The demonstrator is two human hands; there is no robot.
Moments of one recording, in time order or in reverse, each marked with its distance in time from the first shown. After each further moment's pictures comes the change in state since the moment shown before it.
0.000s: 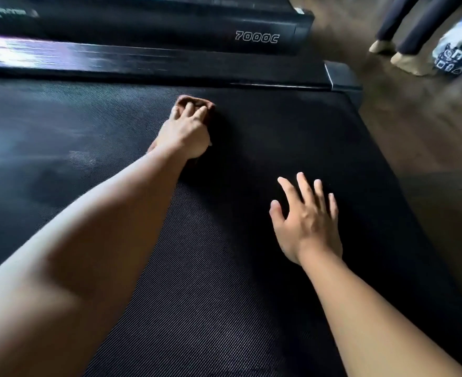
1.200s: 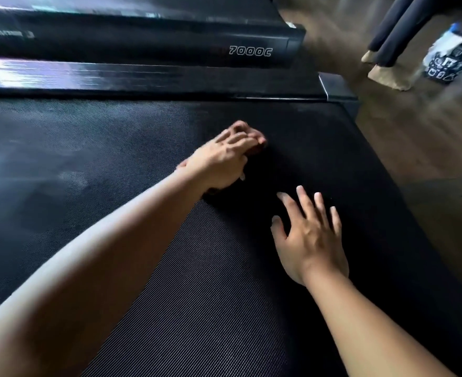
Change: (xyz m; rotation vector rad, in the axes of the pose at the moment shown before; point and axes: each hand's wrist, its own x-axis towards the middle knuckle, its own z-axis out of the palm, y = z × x) left_hand -0.038 0.085 -0.015 -0.237 0.228 0.433; right_hand 0.002 0.000 -0.004 0.040 -0.018 0.003
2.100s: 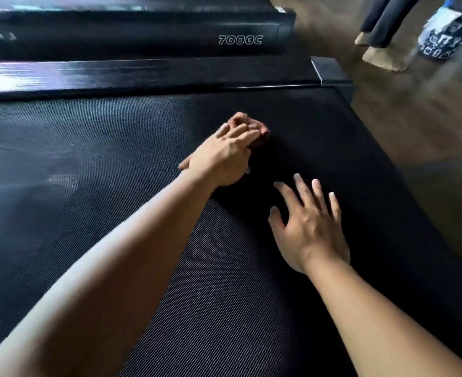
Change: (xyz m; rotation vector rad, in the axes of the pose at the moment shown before) left_hand 0.001 0.018 0.008 0.015 0.070 0.096; right_hand 0.004 0.000 0.001 0.004 -0.011 0.004
